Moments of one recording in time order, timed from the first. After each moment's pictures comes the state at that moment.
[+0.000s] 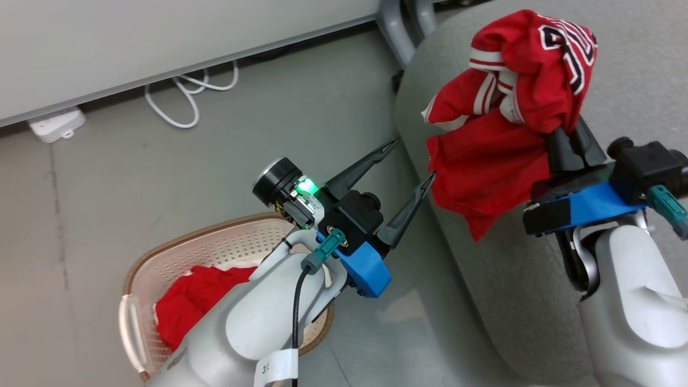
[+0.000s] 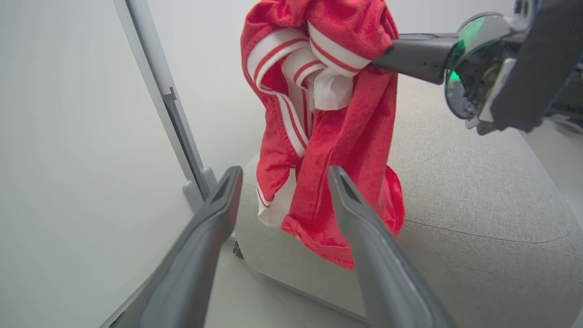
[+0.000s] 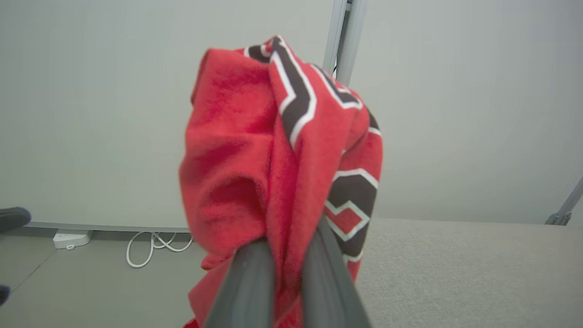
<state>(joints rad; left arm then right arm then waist) -0.70 0.08 -0.82 0.48 -0.24 -0.09 -0.26 -0.54 -0.11 0.03 0.32 0.04 0.13 -0.26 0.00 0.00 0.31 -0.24</state>
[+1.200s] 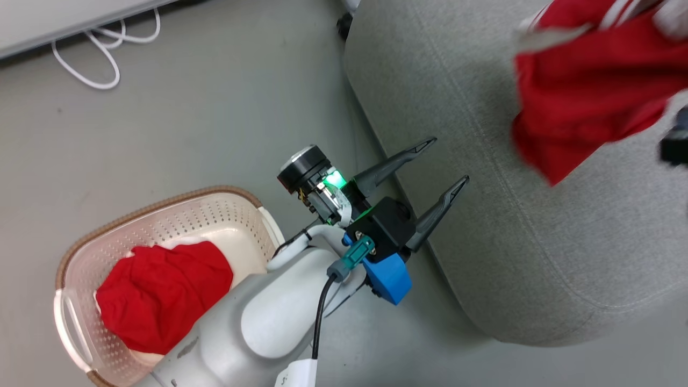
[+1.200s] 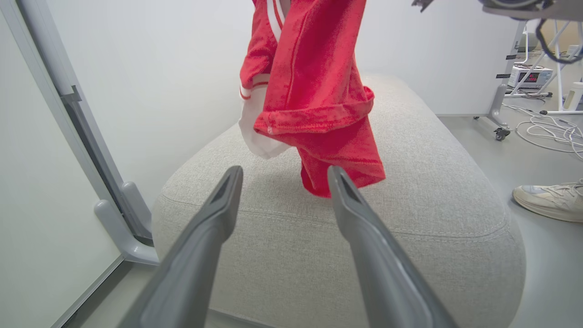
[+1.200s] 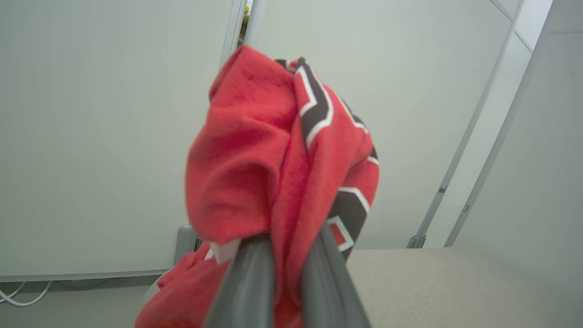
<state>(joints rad) -0.75 0.08 -0.89 0.45 -0.20 -0.11 -0.26 -0.61 -0.22 -0.20 0.15 0.07 0.13 -0.26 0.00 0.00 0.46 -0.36</state>
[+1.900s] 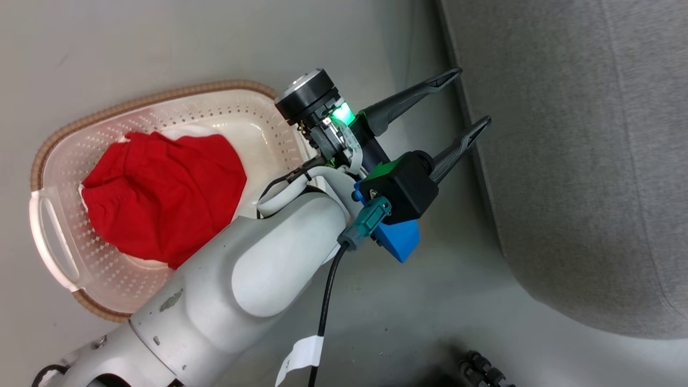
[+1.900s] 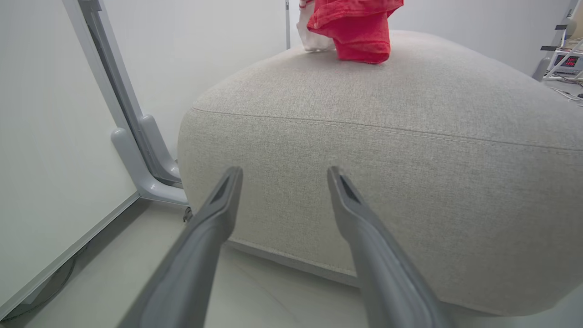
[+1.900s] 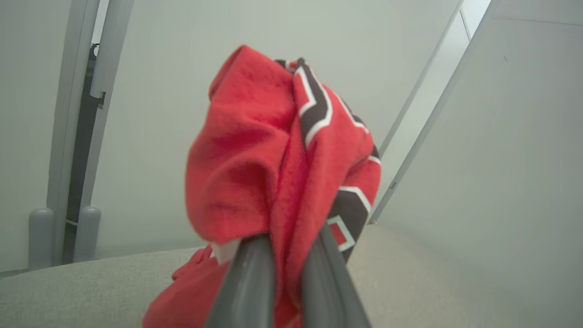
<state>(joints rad) -0.93 0.12 -0.92 0.40 -0.12 -0.11 -0.24 -0.98 -0.58 -0.49 0.50 0.13 0.13 -0.26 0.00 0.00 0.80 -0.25</state>
